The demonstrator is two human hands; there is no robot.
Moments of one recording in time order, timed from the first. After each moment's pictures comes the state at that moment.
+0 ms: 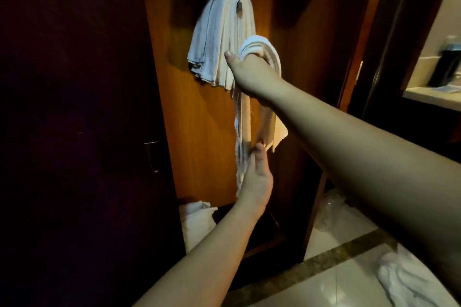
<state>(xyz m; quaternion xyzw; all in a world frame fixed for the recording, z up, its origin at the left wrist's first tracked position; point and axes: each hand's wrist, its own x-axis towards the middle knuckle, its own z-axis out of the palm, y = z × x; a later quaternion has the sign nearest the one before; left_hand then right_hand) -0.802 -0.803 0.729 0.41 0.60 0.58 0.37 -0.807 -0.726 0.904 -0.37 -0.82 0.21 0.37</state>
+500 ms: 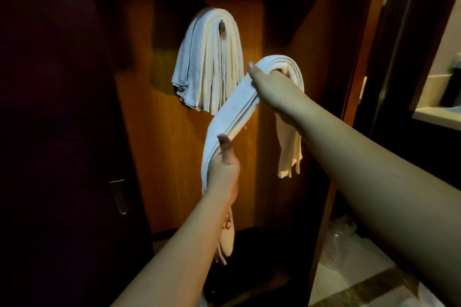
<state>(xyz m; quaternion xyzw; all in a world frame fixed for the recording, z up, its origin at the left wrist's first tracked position) -0.832 -0.668 0.784 0.30 0.58 0.71 0.25 -0.757 -0.595 0.918 -0.37 -0.80 0.28 0.39</state>
